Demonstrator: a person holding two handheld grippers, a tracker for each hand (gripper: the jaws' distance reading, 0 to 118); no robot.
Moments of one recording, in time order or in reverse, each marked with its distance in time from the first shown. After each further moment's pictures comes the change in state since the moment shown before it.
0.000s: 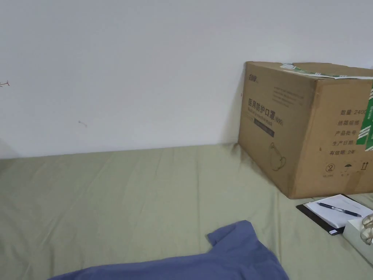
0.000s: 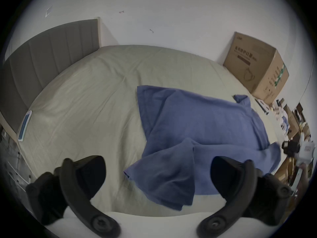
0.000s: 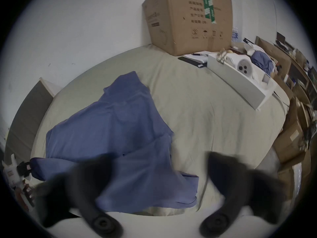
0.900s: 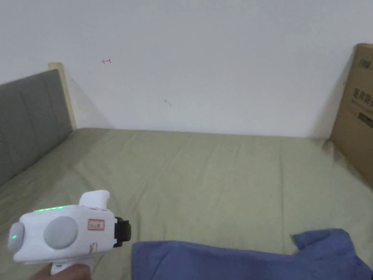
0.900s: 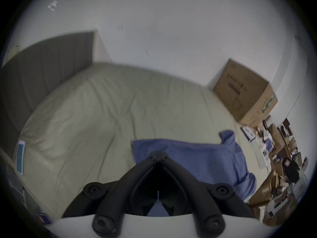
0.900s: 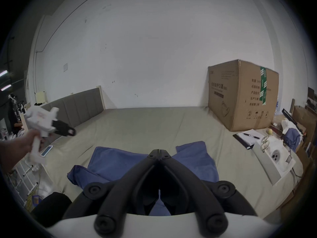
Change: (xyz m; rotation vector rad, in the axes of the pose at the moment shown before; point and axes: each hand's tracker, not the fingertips) left arm -0.020 0.167 -0.049 -0.096 -0.131 0.003; right arm -0.133 0.026 0.102 0.461 0.384 0.358
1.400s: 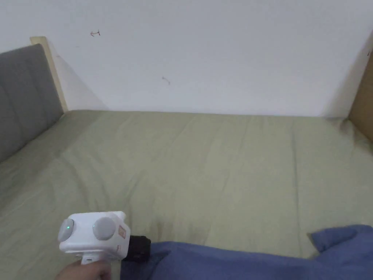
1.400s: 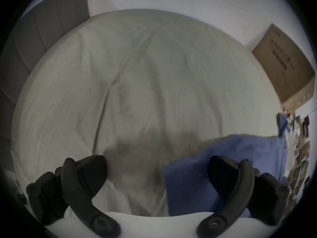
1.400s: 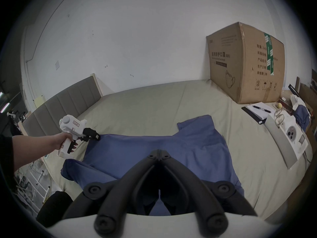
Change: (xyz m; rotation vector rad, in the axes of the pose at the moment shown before) left arm -0.050 0.000 -0.199 -0.287 0.233 -0.037; right arm 0.032 -0.031 -0.063 -0.197 0.011 -0.105
